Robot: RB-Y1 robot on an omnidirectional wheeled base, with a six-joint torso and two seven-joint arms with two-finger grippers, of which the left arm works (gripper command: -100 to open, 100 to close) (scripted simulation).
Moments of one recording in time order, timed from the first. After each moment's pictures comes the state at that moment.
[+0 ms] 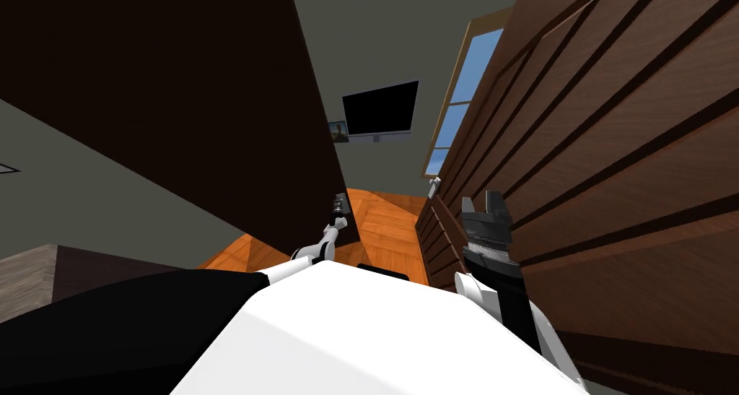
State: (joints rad) arm -0.46 0.14 0.50 -0.64 0.24 -0.49 -0.28
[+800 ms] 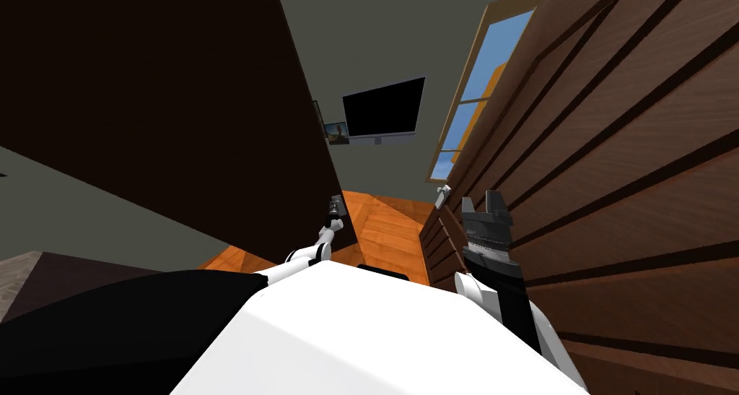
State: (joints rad) arm -0.43 0.18 0.51 -0.63 0.24 -0.49 -0.24
